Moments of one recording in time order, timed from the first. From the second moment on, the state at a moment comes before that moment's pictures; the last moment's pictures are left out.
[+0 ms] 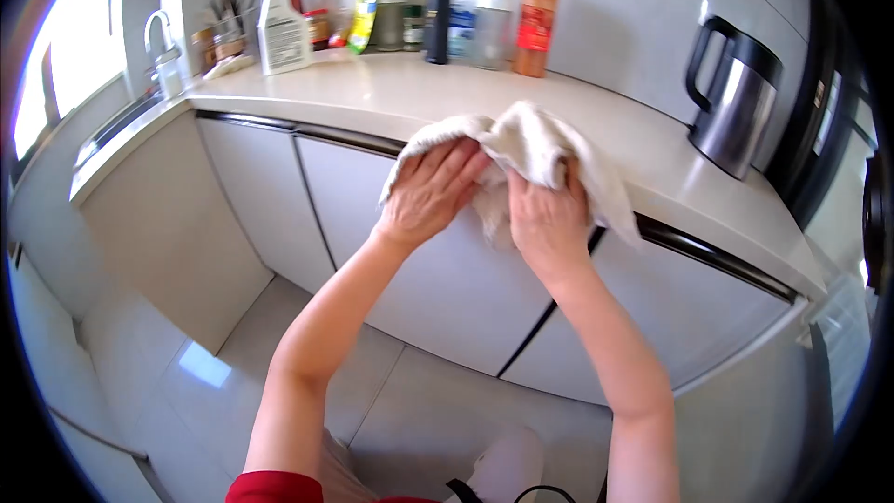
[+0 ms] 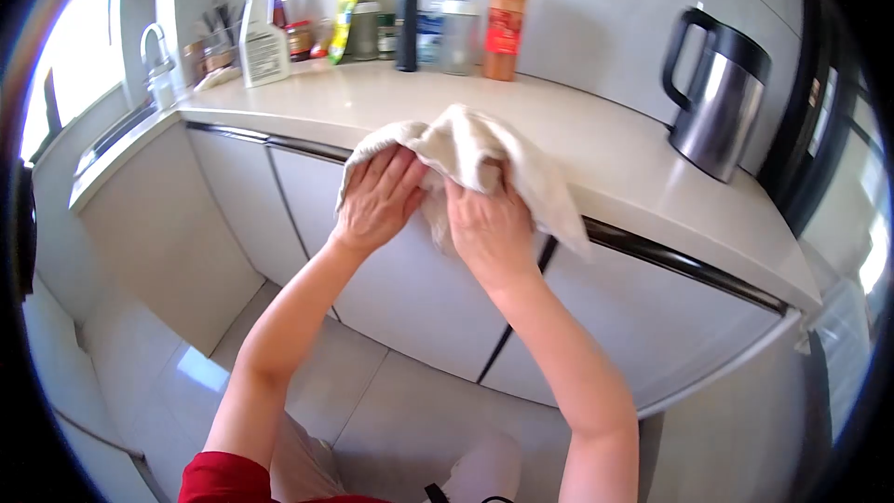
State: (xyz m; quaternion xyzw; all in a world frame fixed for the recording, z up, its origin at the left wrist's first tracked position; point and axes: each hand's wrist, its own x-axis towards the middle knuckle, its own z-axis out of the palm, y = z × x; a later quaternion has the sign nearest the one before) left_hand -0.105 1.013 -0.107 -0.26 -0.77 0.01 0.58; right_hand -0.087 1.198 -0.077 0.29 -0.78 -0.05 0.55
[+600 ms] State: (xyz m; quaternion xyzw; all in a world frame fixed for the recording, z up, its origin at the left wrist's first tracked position) left_hand -0.126 0.937 -0.129 -0.12 -0.75 -0.25 0.61; right_hand -0.113 1.099 -0.056 0.41 -0.79 -0.14 0.43
